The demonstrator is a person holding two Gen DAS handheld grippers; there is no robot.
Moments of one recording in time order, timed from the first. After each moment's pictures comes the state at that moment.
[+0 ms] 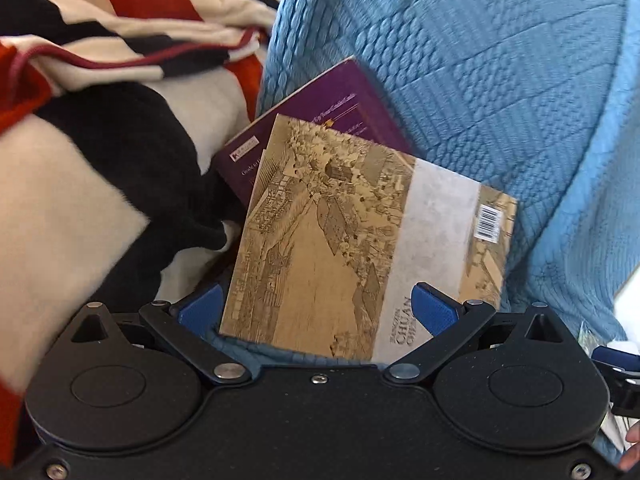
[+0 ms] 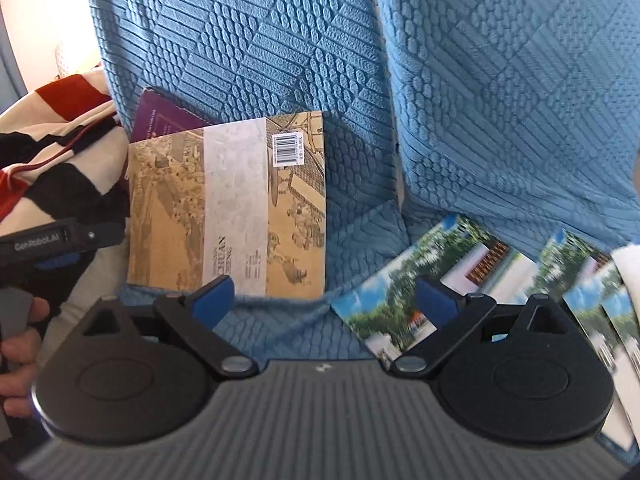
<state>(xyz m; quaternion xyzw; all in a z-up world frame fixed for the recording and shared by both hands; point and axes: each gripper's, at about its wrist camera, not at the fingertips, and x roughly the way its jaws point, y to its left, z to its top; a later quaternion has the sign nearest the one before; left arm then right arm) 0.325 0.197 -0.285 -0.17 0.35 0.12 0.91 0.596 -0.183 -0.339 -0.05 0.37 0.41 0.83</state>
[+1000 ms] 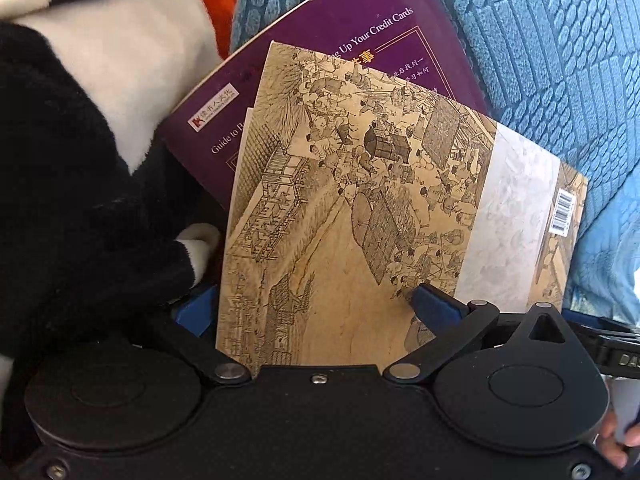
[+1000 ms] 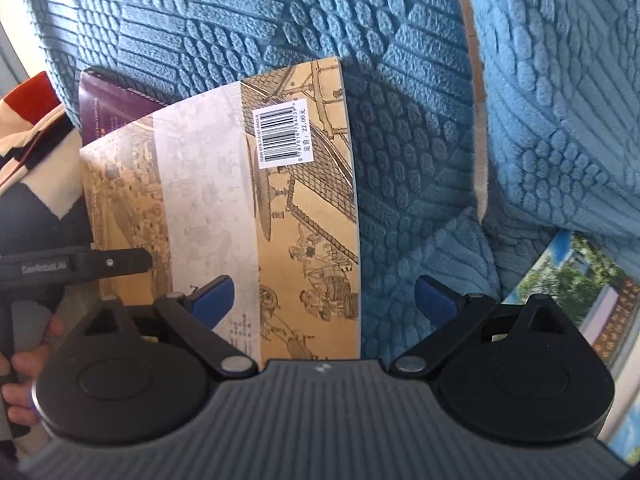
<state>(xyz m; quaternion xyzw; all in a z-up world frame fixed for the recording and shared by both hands) 0.417 0.236 -0.341 -0.19 0.43 0.10 0.88 0.671 -0.097 -0.406 -0.01 0.44 0.44 0.78</state>
